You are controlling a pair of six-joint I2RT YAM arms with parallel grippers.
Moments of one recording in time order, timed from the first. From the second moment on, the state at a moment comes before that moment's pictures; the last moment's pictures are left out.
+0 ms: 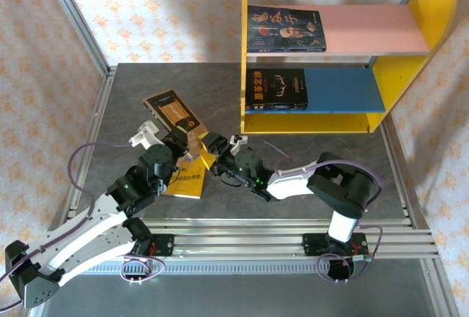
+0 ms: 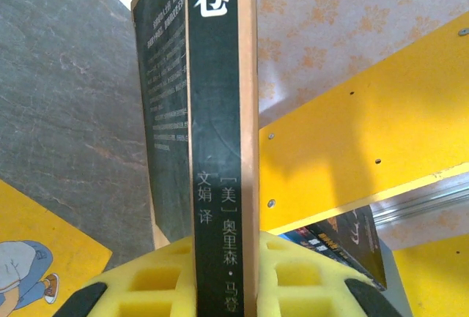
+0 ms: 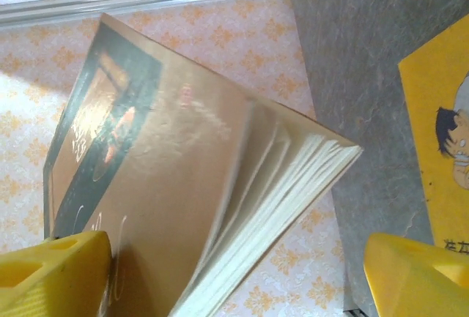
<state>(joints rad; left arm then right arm) -0.72 0.75 0.62 -0.14 -0.63 -1.09 1.04 1.76 0.75 0.97 0.11 1.69</state>
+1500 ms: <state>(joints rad) -0.49 0.83 0.76 -0.37 -0.47 -1.00 0.93 1.26 0.58 0.37 0.15 1.29</state>
